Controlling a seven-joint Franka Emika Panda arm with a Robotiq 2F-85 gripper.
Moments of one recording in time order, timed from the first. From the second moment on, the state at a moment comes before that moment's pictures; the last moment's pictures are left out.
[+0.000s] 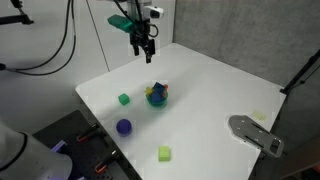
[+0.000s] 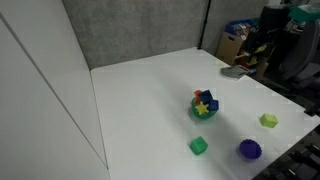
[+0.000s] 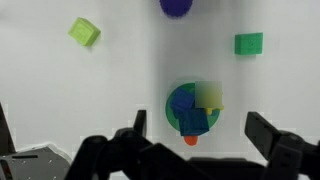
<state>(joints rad) 0.08 -0.09 -0.02 -2.15 -0.04 1.99 0.21</state>
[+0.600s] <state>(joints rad) 0.07 -0.30 0.02 -2.14 -0.06 1.78 0.21</state>
